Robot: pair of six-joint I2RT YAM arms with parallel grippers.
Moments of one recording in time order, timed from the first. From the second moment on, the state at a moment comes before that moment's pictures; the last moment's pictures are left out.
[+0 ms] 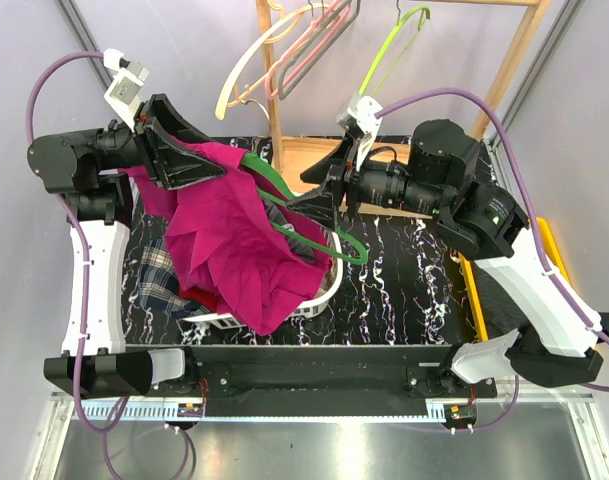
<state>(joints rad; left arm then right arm) 0.07 1.26 1.58 0.58 1.52 -1.15 0.91 1.36 1.94 -0.63 -0.36 0.09</state>
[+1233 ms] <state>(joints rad) 0.06 1.19 1.65 -0.22 1.35 -0.49 0.91 1.45 2.01 -0.61 -0.36 0.16</state>
